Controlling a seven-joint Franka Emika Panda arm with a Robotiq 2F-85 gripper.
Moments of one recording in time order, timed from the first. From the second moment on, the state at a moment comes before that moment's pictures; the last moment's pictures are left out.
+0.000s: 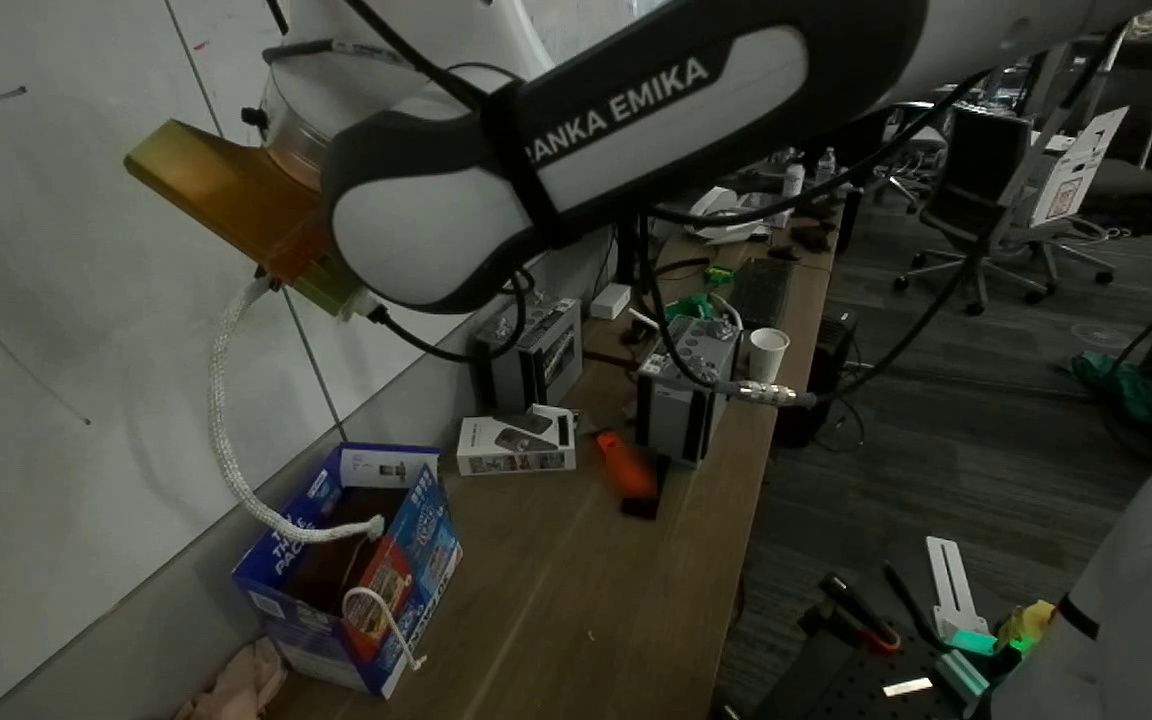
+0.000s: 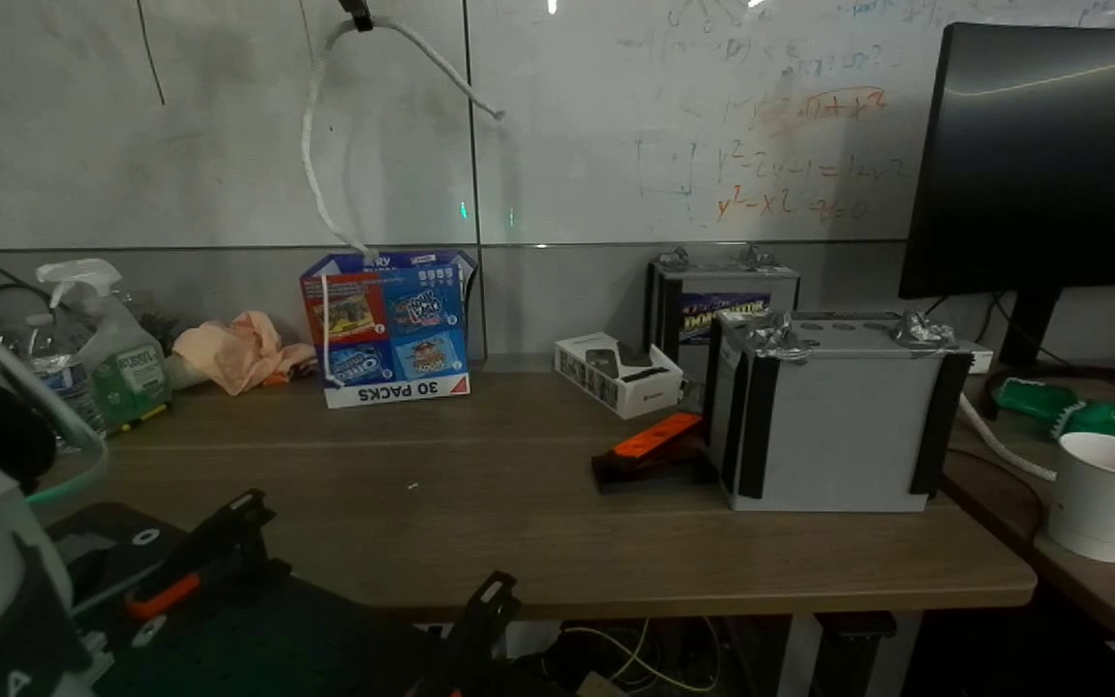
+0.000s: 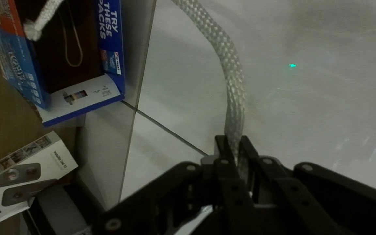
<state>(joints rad) 0.13 0.00 0.38 -1.97 -0.19 2.78 1.53</state>
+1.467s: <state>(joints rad) 0.35 0.26 0.33 -1.96 -0.05 2.68 1.20</state>
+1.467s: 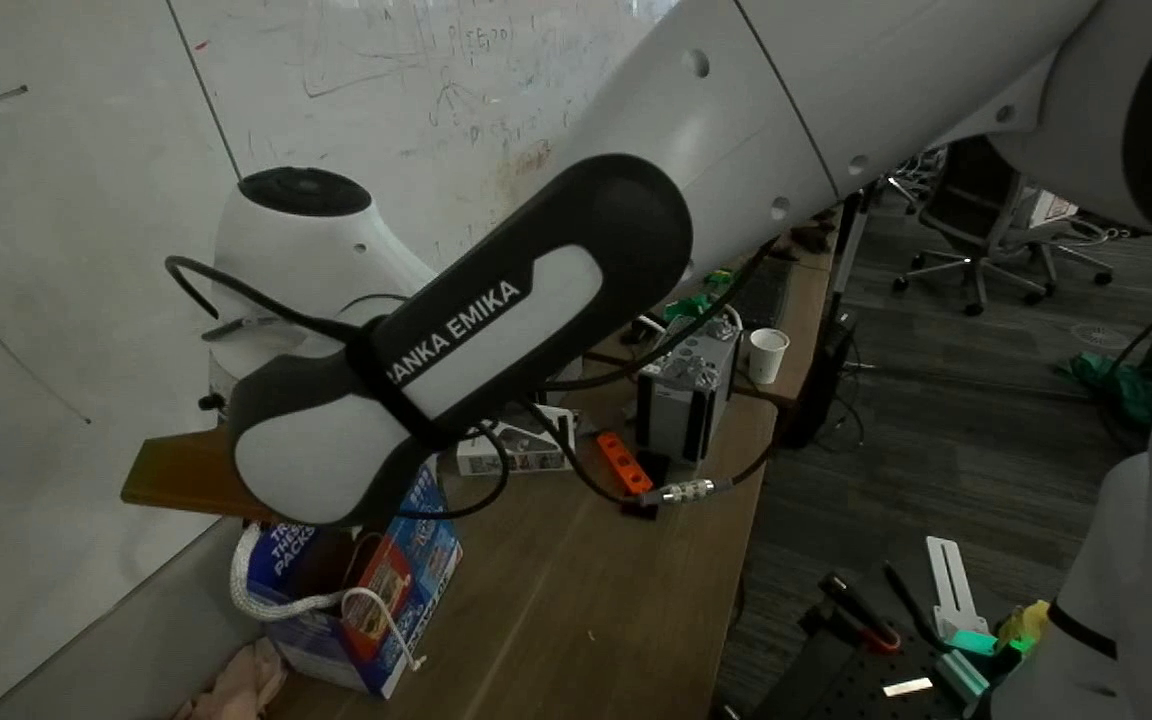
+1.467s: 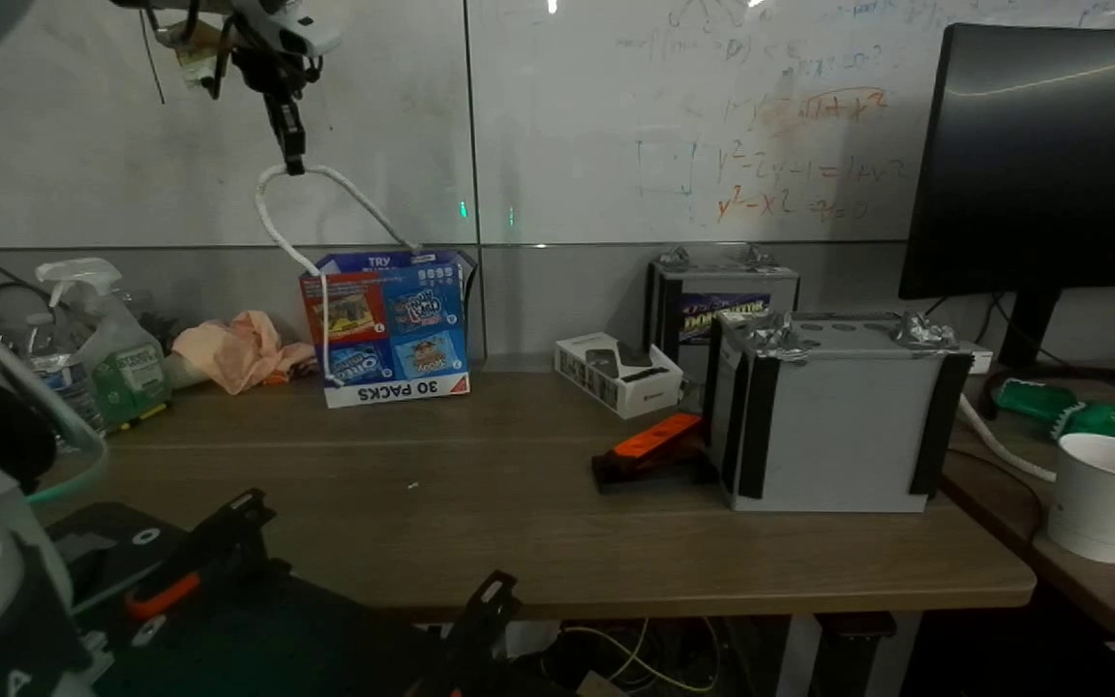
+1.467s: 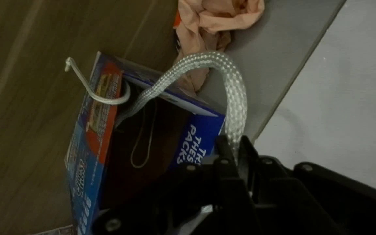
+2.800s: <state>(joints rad) 0.40 0.44 0.15 -1.82 -0.07 2.51 1.12</state>
